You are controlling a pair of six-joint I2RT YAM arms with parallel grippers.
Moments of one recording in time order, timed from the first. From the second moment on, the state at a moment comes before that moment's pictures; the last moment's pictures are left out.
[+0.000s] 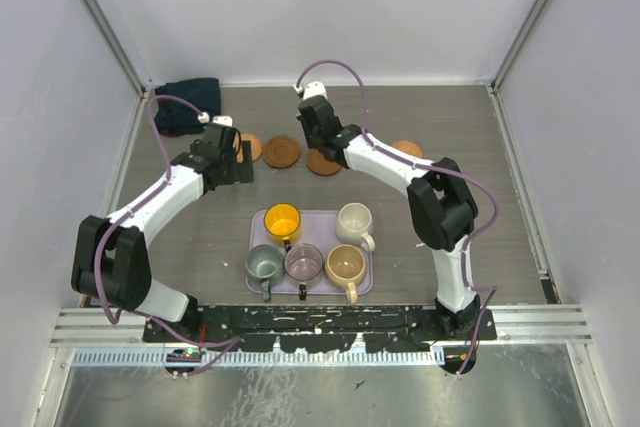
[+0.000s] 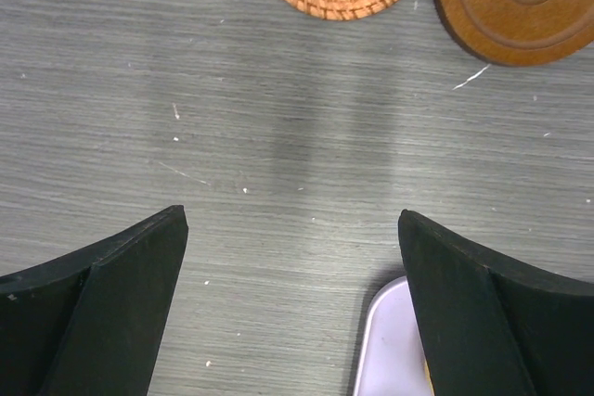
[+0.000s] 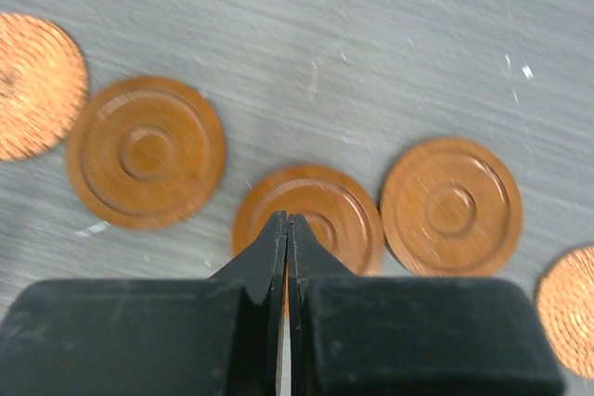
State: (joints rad) left arm -0.32 1.47 1.03 -0.45 -0.28 -0.32; right arm 0.69 2.06 1.67 -0.18 0.36 0.14
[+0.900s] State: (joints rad) left arm -0.32 1.47 1.00 -0.41 -0.23 -0.32; right arm 0.57 1.99 1.36 -0.32 0.40 0.25
